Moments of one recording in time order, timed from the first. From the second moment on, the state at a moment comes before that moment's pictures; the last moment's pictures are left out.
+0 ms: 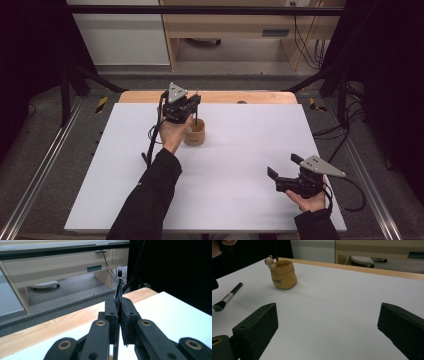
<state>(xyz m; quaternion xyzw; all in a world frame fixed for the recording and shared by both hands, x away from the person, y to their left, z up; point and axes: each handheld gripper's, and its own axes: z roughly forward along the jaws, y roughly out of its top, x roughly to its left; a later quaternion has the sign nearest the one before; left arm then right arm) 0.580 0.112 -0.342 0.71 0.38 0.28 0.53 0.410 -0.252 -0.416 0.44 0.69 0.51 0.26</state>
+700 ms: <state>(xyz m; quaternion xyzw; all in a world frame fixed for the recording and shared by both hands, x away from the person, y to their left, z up) 0.583 0.113 -0.364 0.72 0.38 0.28 0.51 0.410 -0.250 -0.416 0.44 0.70 0.51 0.26</state>
